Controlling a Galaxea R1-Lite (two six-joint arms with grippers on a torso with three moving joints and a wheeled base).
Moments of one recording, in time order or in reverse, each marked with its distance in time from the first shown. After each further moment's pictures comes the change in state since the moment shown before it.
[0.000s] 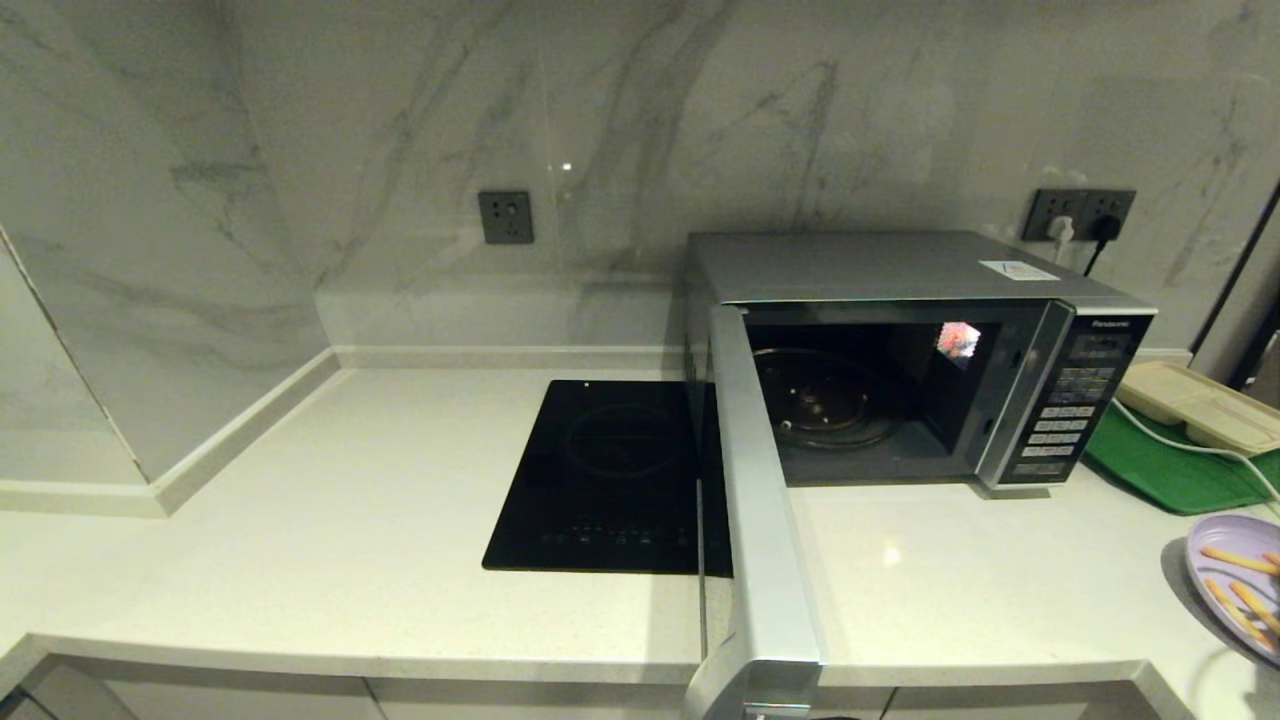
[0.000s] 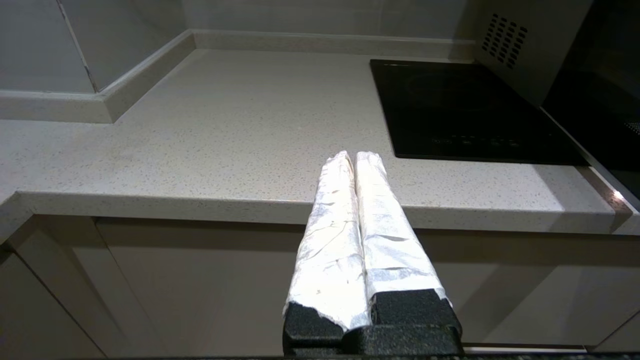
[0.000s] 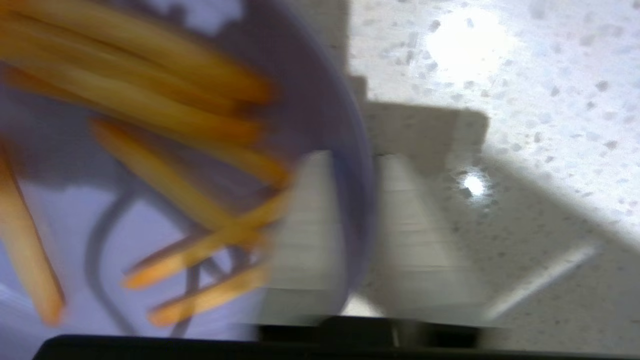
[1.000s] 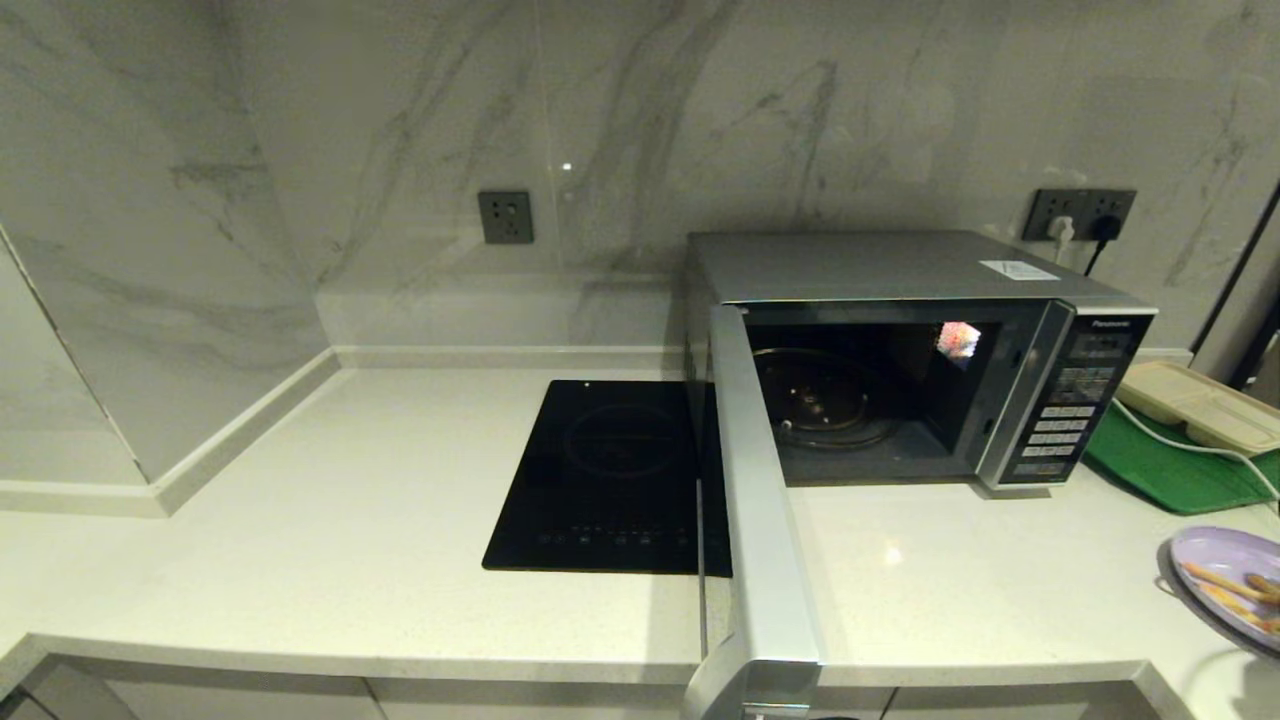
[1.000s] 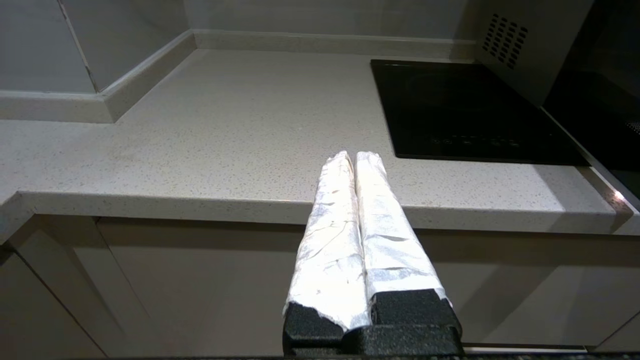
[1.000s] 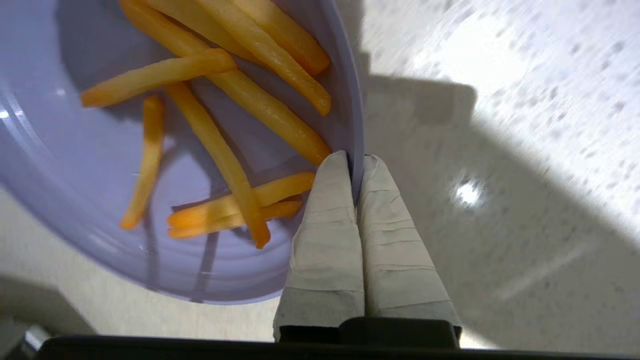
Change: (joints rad) left arm 0.000 0.000 0.000 -0.001 0.000 0.000; right arm 0.036 -0.080 0.031 0.008 0.019 -0.067
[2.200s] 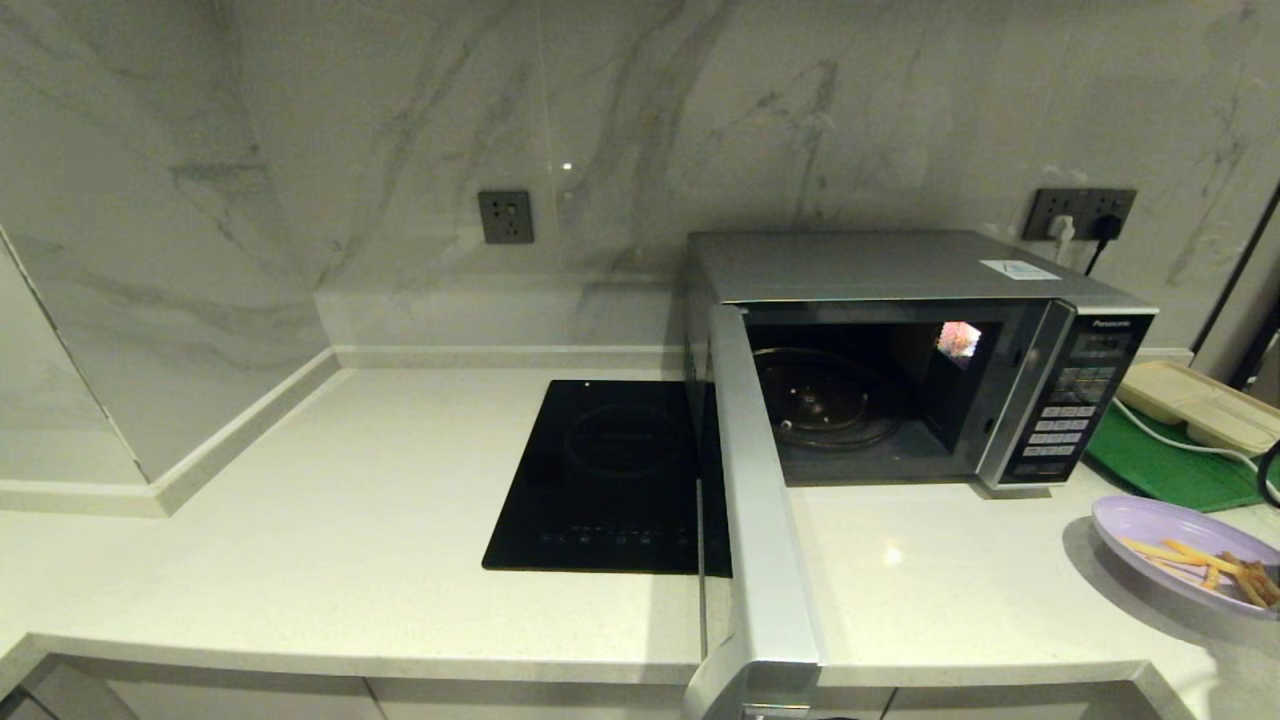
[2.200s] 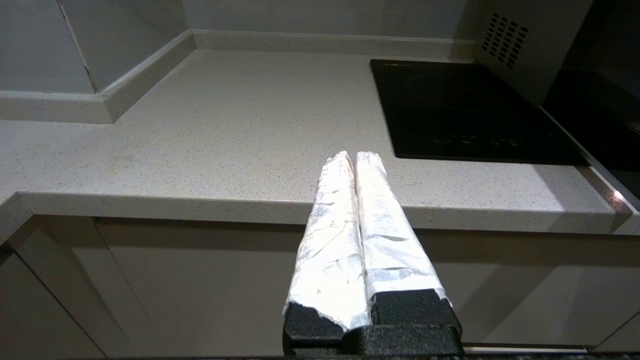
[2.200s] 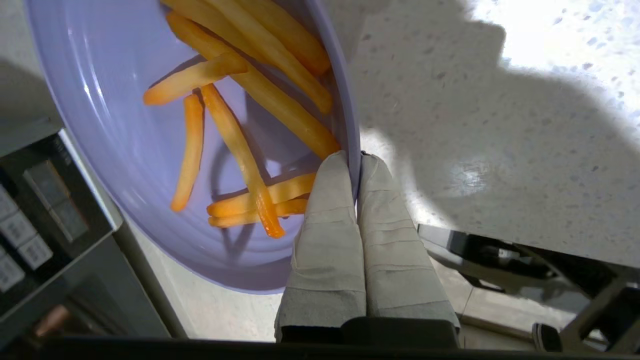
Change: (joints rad) left arm 0.000 0.000 0.000 0.001 0.000 0.000; right arm 0.096 -0.200 0.134 -0.022 0.174 -0.073
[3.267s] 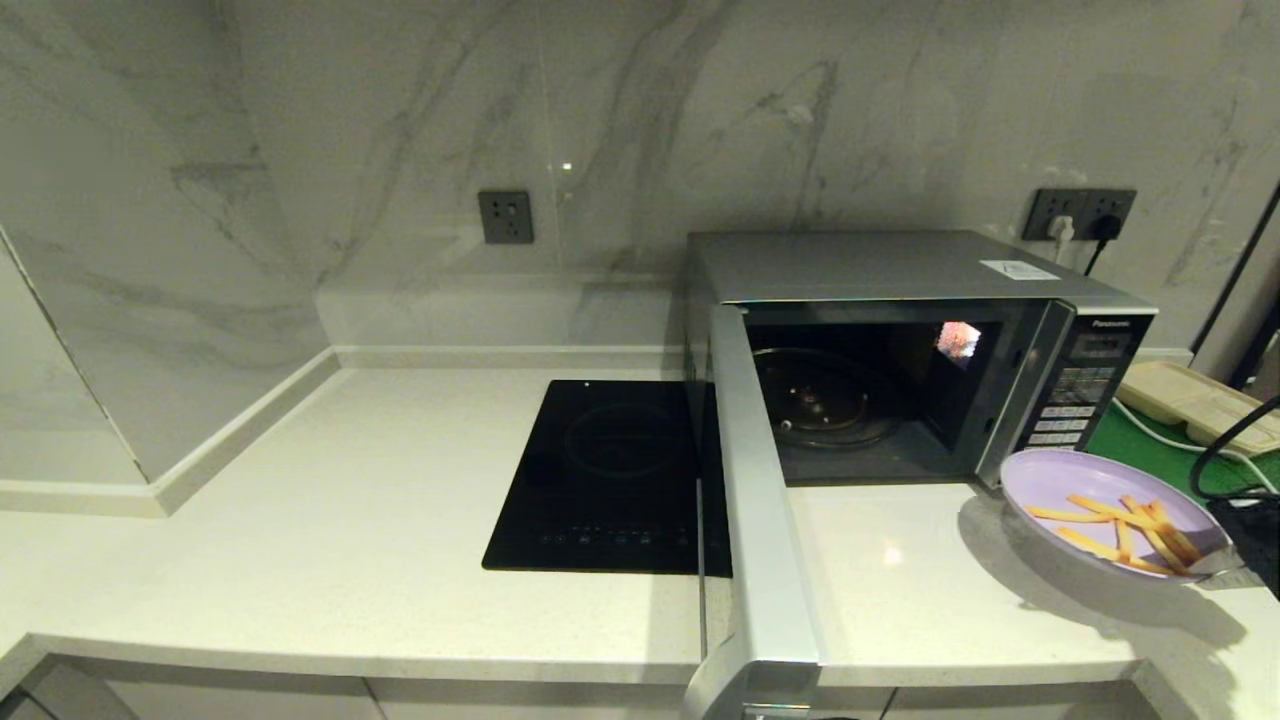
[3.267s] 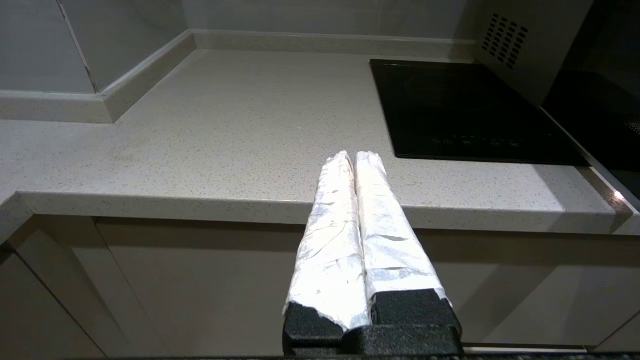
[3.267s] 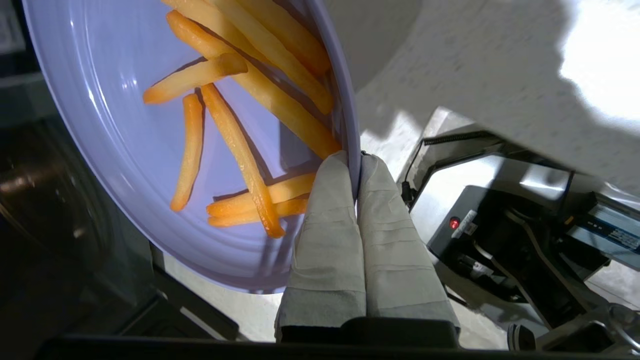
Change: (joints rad) left arm 0.000 0.000 0.000 0.000 0.000 0.000; right arm 0.214 -0.174 0.179 -0.139 0.057 -0.061
